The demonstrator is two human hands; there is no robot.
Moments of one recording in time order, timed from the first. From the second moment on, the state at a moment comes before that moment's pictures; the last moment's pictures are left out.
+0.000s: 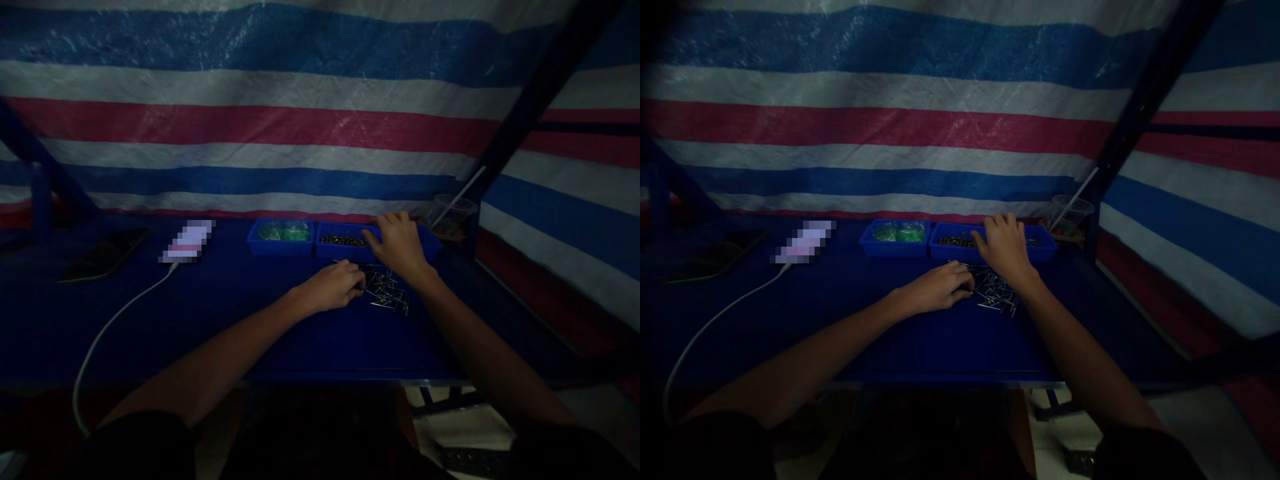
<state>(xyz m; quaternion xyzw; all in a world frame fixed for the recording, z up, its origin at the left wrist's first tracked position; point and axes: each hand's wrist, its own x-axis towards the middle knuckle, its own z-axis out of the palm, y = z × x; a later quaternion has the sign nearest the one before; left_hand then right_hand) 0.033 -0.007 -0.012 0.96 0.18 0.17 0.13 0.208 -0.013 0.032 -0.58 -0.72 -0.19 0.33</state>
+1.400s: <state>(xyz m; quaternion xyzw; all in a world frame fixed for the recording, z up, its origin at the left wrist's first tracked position) 0.027 0.016 -0.006 0.86 0.39 0.31 0.09 0.206 -0.025 0.022 -0.49 -0.84 -0.05 0.20</state>
